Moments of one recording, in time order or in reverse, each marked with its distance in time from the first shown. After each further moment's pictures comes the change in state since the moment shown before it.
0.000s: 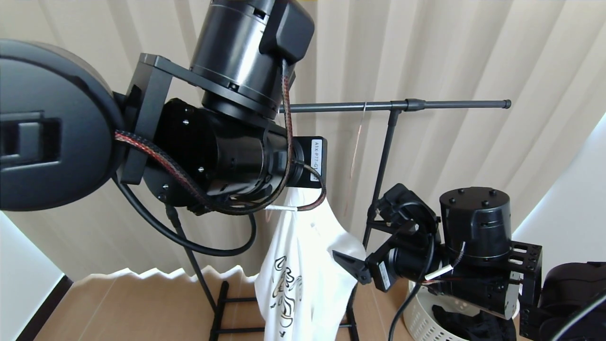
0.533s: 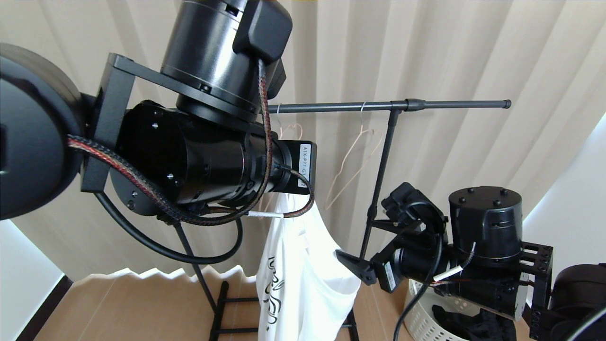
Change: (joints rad) left arm 0.001 -0.047 0.053 -0.002 -0.004 0.027; right arm -0.005 -0.024 0.015 0.001 0.009 -0.006
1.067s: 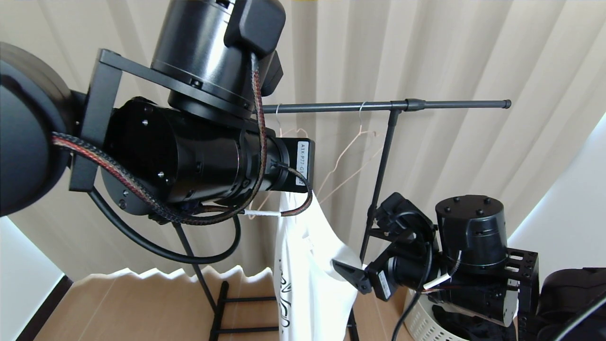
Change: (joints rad) left arm 0.000 -0.010 0.003 -0.003 -0.002 0.001; right arm 0.014 0.039 0.011 -0.005 -0.001 0.002
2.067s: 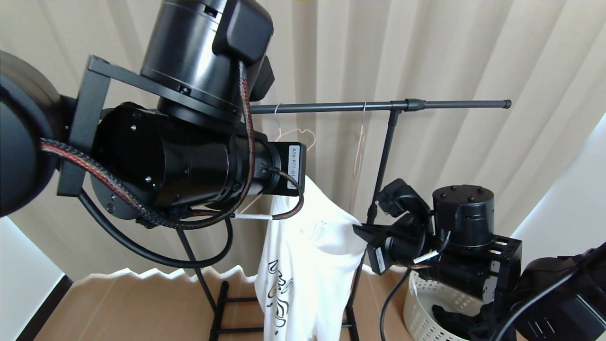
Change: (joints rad) left arm 0.020 -0.020 0.037 0.002 -0.008 -0.012; right arm -0.086 0.071 -0.038 -0.111 -0.006 0.001
